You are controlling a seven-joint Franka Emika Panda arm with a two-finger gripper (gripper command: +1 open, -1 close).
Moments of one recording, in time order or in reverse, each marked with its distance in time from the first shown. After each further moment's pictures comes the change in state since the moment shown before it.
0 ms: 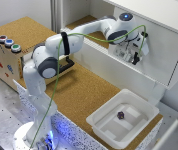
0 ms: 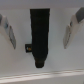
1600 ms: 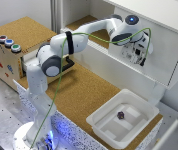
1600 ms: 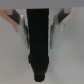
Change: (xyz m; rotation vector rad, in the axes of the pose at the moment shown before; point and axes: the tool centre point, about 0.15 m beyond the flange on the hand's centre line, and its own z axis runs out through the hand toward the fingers) arm 0.022 -0.002 0.007 0.110 0.155 -0.157
